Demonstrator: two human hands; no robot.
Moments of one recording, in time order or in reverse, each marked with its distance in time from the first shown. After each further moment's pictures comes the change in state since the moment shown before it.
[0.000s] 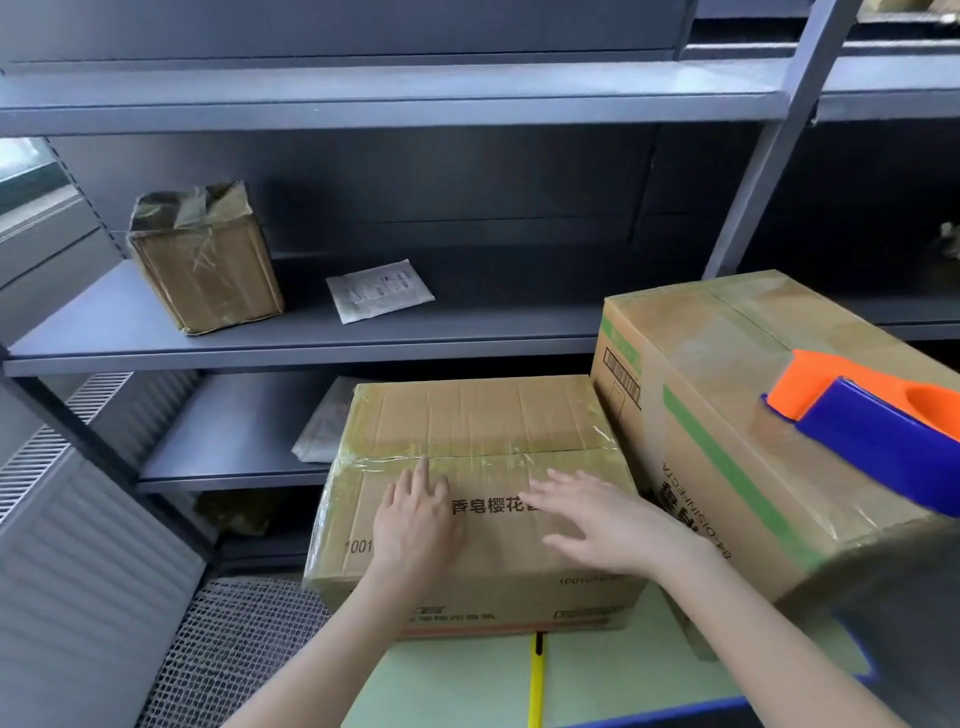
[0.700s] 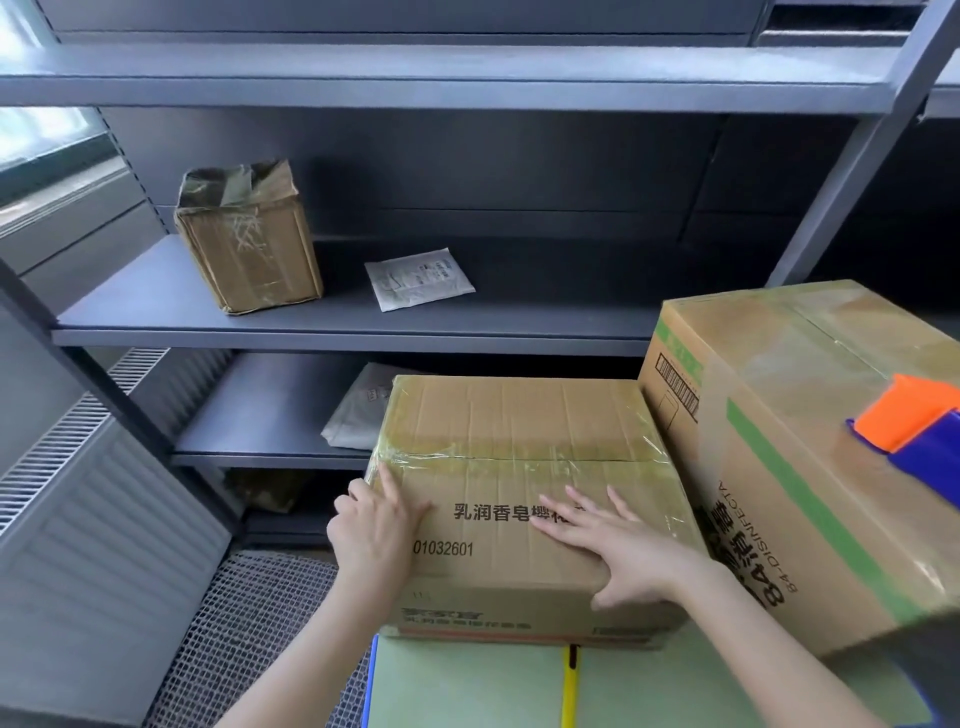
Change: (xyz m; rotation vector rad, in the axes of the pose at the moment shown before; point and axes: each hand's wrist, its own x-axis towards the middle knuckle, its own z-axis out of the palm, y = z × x) left_hand 0.001 -0.066 0.020 0.243 0.098 -0.388; right_hand 0.042 0.020 0.043 -0.075 -0.229 -0.042
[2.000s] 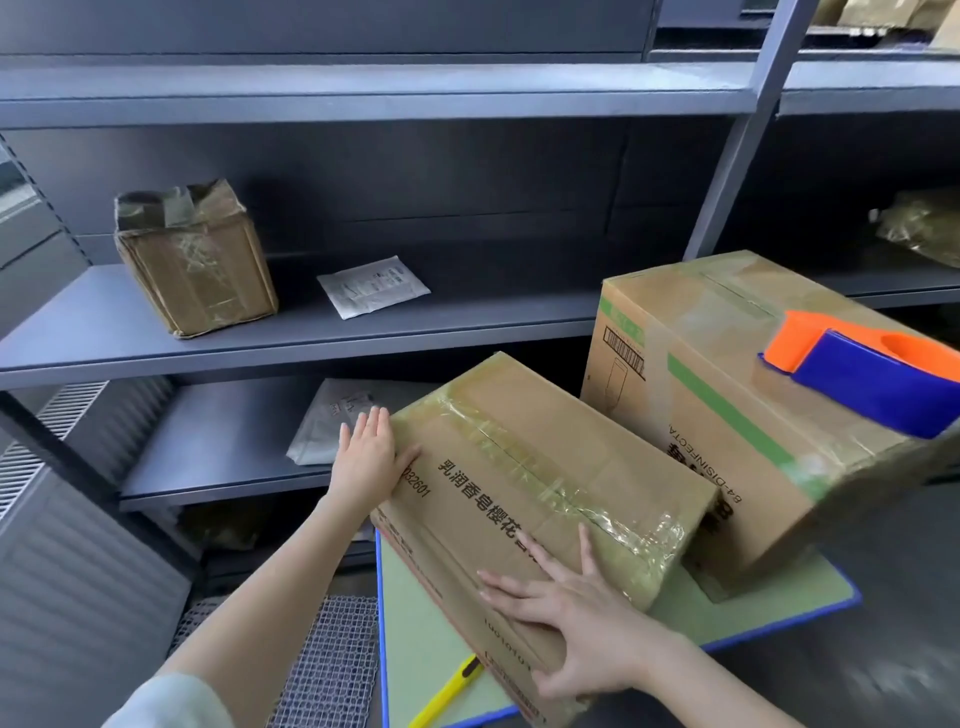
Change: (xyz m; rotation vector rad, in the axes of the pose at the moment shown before) left_hand 0.068 -0.017 0.006 -0.403 -0.031 0.402; right_hand -0.044 -0.112 0.057 0.069 0.170 -0.029
